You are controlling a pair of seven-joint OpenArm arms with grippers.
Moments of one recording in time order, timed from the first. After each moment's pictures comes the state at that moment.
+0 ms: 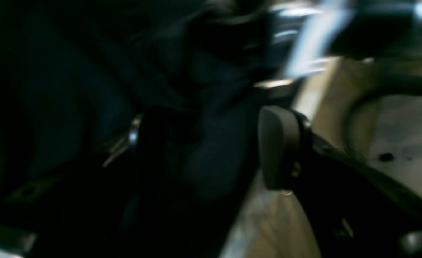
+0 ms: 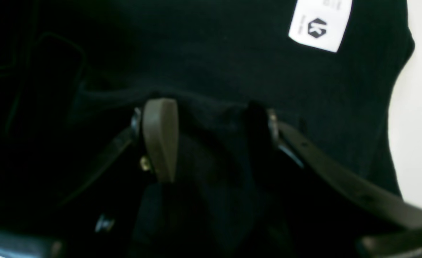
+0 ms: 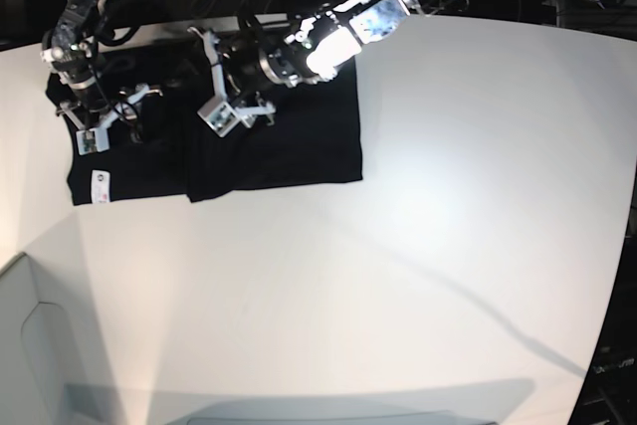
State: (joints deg) left arm -1.1 -7.1 54.0 93.8 -28.8 -2.3 29.4; right arm -16.0 3.0 32.3 92.8 5.2 39.5 -29.6
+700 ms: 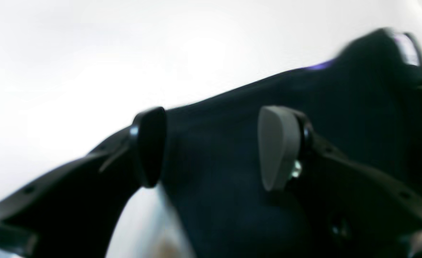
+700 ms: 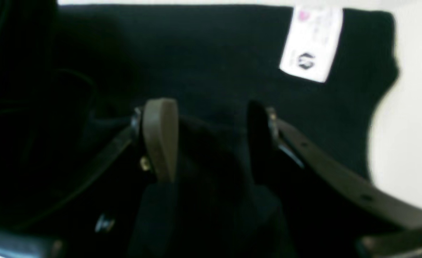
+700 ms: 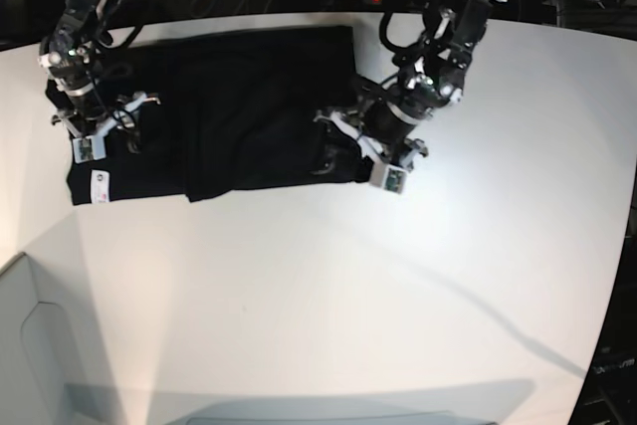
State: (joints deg) left arm 8.5 -14.3 18.8 97.0 -28.8 -1.9 28.2; right arm -14.9 2.9 32.5 95.4 5.1 39.5 -29.9
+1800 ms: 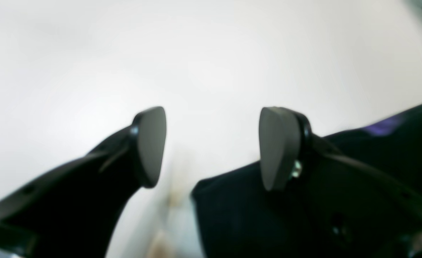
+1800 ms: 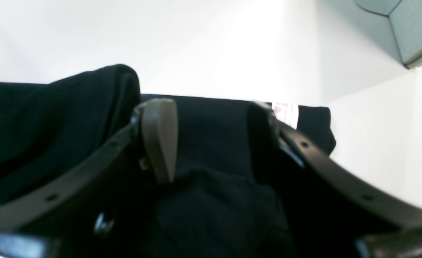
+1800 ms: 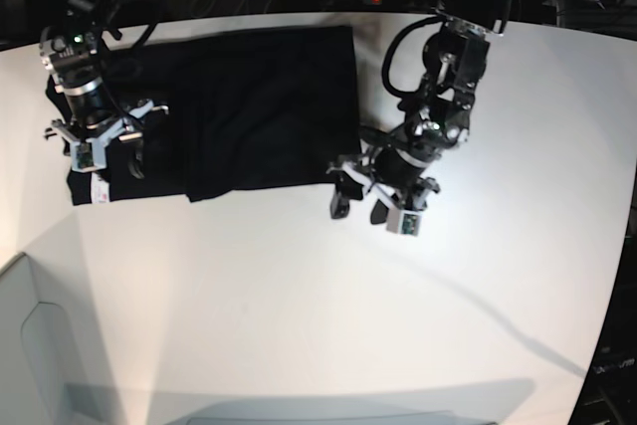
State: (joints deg) left arm -0.1 -11.8 14.8 89.4 -29.0 -2.3 27.8; right arm -17.0 -2.9 32.6 111.4 5.0 39.5 -30.0
